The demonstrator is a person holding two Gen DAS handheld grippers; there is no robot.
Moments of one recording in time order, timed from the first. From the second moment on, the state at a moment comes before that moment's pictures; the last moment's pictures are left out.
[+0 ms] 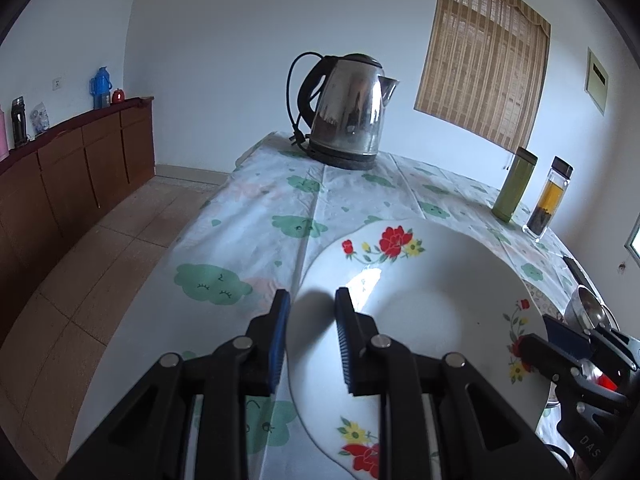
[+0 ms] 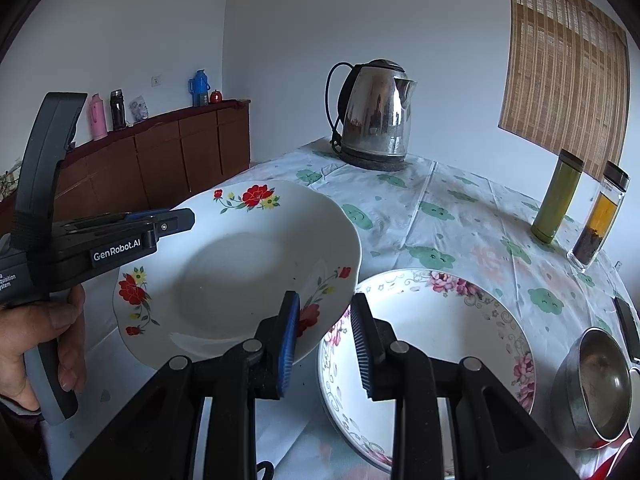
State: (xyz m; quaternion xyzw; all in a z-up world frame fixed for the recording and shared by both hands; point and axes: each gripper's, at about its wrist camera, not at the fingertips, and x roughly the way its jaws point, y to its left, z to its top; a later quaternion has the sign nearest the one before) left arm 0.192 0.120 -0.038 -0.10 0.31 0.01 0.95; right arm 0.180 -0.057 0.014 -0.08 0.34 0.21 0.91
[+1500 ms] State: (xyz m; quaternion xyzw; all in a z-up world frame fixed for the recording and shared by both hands) left arm 0.176 0.039 -0.016 -0.06 0.29 -0.02 0.96; right arm 0.164 -0.130 0.019 -0.03 0.32 0.16 0.93
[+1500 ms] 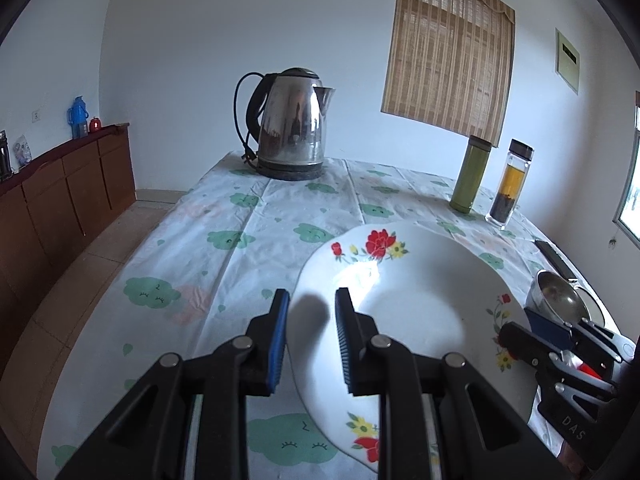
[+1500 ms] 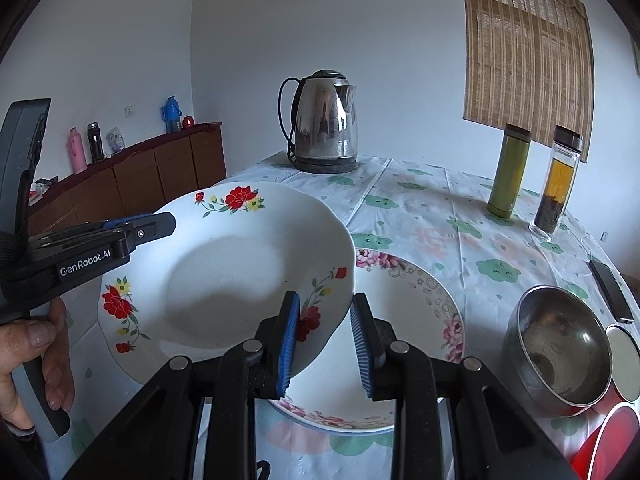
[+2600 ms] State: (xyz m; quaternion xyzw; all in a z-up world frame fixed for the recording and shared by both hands) left arm 0.204 -0.040 -0.027 -0.03 0.31 -0.06 0.95; right arm 0.169 -0.202 0.013 0.01 0.33 0.09 0.94
